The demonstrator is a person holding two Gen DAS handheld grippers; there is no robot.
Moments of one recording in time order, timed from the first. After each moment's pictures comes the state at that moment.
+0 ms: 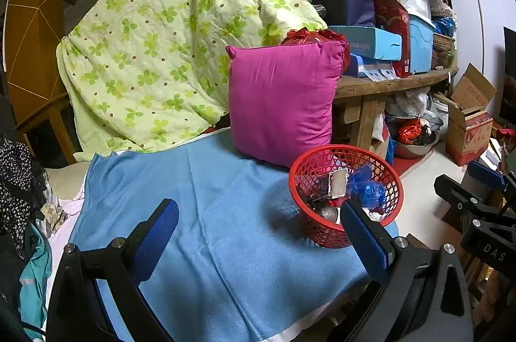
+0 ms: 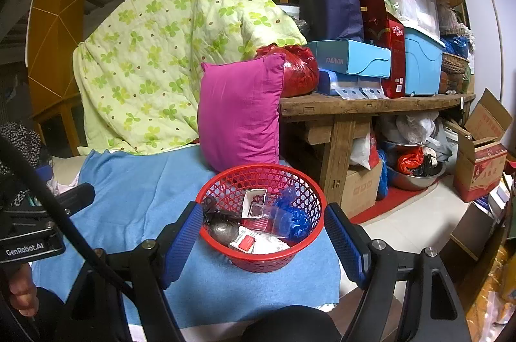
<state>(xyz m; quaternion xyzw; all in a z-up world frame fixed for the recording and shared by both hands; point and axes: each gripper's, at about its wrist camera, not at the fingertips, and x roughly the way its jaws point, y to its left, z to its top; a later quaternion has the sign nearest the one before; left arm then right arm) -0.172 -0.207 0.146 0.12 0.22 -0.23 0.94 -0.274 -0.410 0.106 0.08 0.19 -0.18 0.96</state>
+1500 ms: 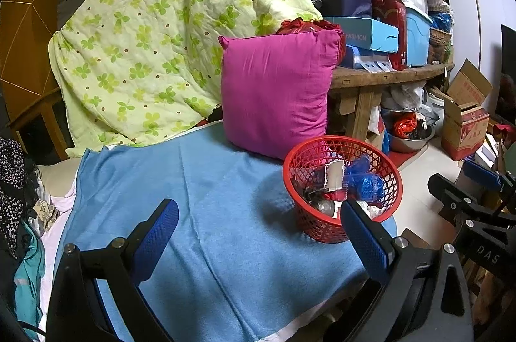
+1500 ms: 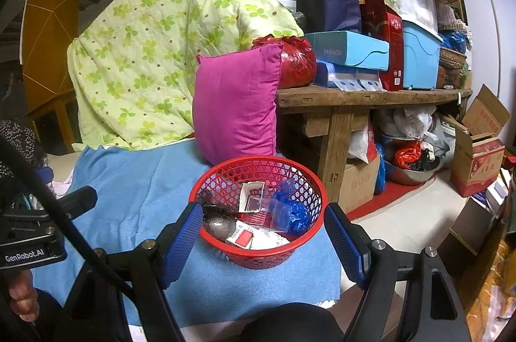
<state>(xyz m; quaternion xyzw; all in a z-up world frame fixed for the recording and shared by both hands) -0.163 -0.213 0.134 0.12 0.24 -0.25 0.93 -0.260 -0.415 0.093 0.09 0.21 -0.18 0.96</state>
